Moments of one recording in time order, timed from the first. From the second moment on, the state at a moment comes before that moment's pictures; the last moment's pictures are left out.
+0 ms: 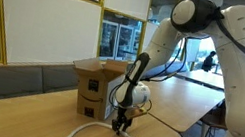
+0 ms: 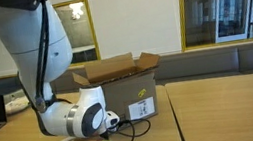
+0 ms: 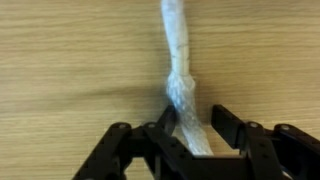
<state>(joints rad) -0.08 0.52 0.08 -2.36 0.03 2.83 -0.04</state>
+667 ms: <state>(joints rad) 0.04 0.51 -0.05 -2.36 -0.05 2.84 0.03</state>
